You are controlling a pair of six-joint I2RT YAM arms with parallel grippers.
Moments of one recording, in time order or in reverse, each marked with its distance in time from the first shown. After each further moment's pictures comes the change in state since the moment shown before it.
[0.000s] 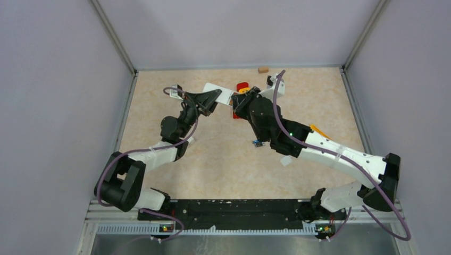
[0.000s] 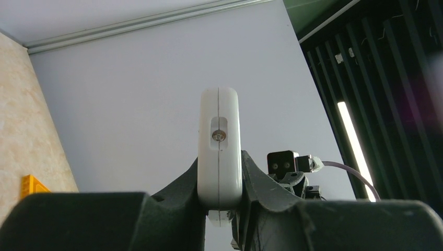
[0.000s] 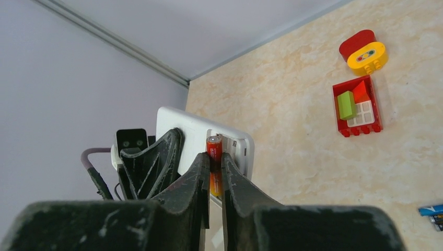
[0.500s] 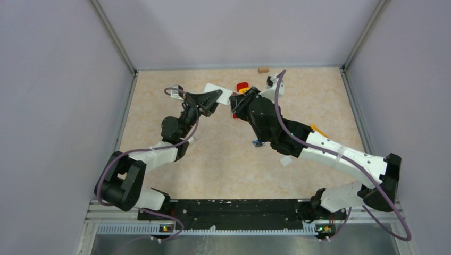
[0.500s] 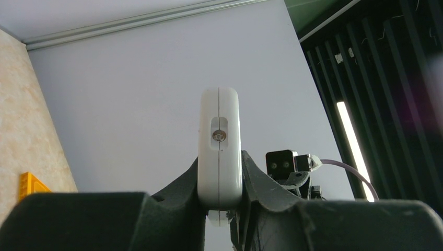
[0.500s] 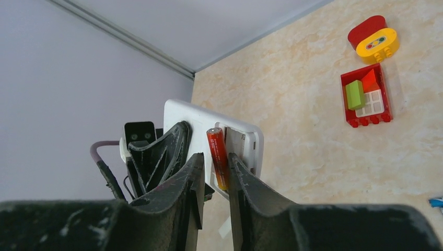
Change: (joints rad) left arm -0.002 0.005 -0.002 0.003 -0.002 -0.005; right arm 0.000 -0.003 0.005 -0.030 -0.033 0.042
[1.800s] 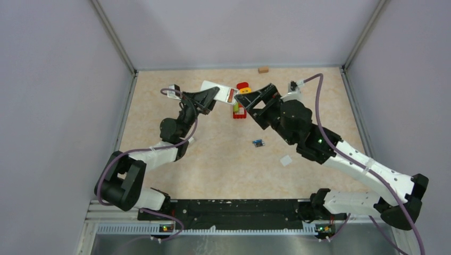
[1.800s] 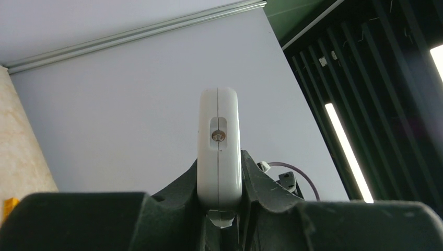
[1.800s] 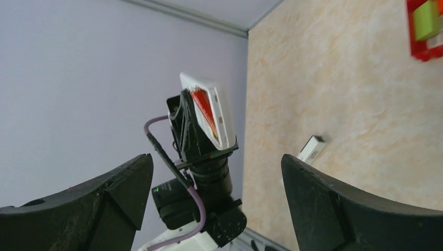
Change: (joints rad) left arm -0.005 0.006 0.000 0.078 -0.044 0.002; right arm -0.110 -0.245 -0.131 -0.067 -0.290 0.258
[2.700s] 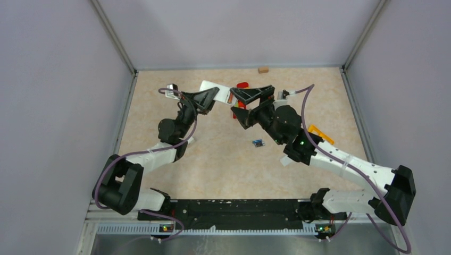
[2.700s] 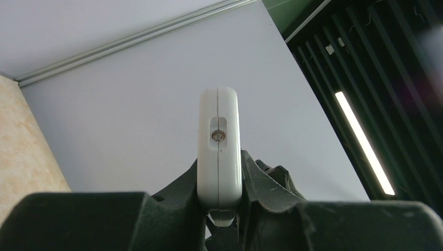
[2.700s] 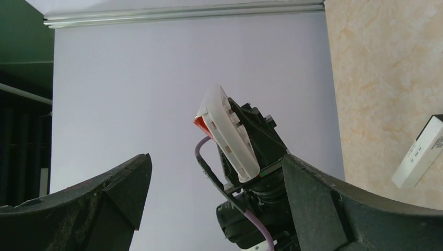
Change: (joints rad) left arm 0.000 -0.040 0.000 -0.029 0.012 0.089; right arm -0.030 0.077 -0.206 0.450 -0.121 0.401
